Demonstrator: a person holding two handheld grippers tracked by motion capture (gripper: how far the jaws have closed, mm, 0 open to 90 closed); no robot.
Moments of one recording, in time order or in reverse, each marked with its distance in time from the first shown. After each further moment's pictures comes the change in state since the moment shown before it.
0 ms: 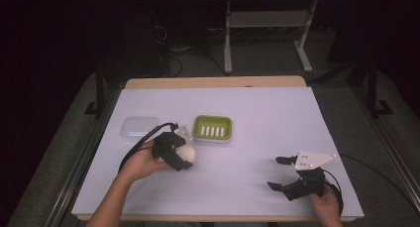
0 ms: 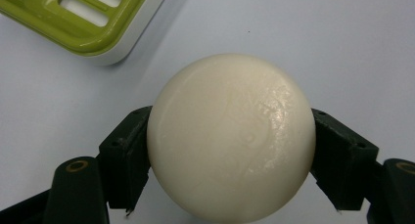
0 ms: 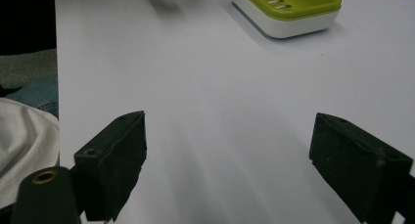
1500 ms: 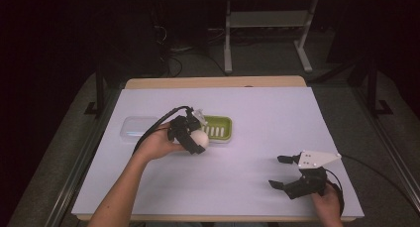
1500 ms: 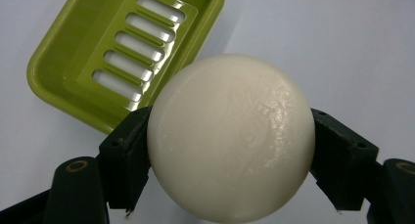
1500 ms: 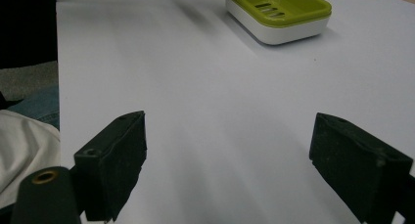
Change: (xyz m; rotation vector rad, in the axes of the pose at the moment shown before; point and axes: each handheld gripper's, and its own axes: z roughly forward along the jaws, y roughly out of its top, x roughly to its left) left arm 0.027 0.056 0.010 0.021 -0.019 0.033; right arm -0.004 -0.002 -0.003 -0.035 -0.006 0.021
